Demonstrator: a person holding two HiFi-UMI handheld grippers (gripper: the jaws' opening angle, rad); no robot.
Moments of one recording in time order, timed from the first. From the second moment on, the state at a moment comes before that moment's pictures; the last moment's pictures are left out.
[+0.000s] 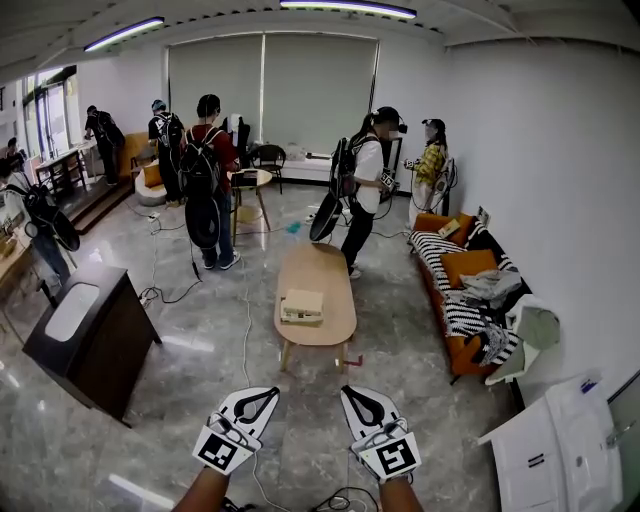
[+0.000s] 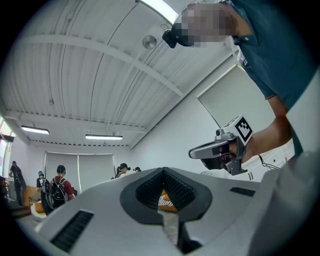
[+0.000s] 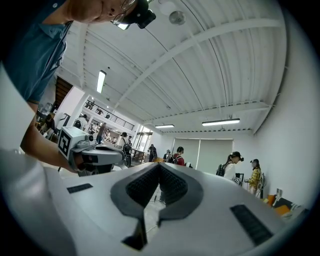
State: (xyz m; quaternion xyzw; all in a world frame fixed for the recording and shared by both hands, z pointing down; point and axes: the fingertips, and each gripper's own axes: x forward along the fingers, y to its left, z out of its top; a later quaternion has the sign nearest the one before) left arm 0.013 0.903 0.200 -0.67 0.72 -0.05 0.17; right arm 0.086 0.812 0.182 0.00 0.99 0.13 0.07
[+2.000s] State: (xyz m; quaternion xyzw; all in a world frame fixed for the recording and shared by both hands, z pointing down) left arm -0.176 0.825 0.204 -0.70 0.69 -0.04 0.18; right arm -0.104 0.726 0.193 -0.04 0.99 0.15 0.04
